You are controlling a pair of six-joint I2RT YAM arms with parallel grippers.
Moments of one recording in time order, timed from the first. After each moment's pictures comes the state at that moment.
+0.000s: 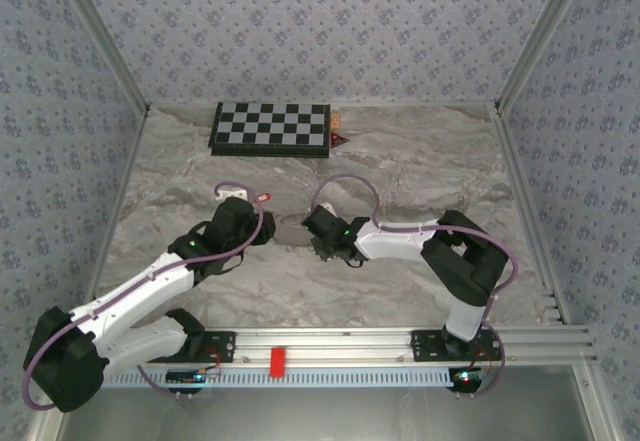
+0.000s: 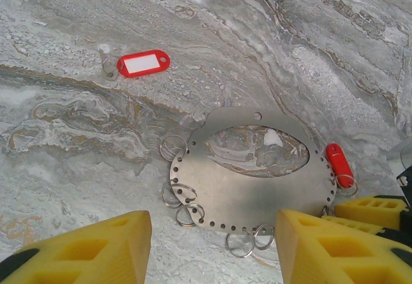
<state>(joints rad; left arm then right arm) -0.68 1.00 0.61 -0.34 -0.22 -0.69 0.96 1.77 0.98 -0.30 0.26 0.42</state>
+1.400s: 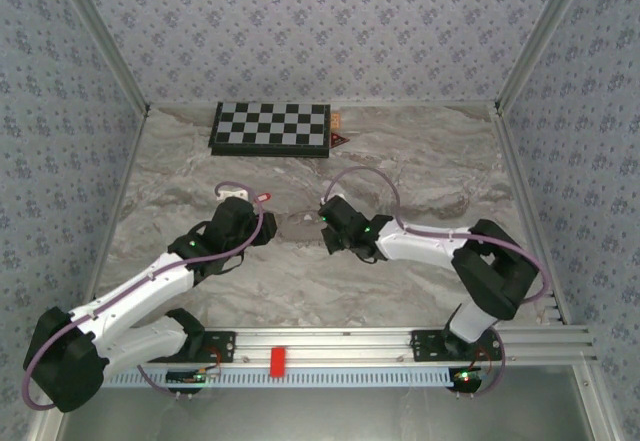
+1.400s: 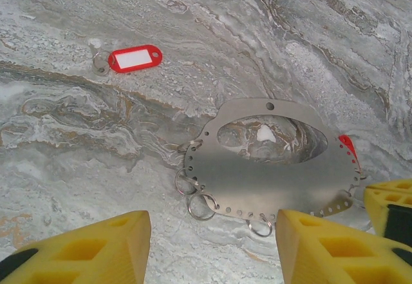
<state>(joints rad) -0.68 0.99 0.61 -0.34 -0.20 -0.70 0.89 1.59 0.88 -0.23 0.24 0.36</state>
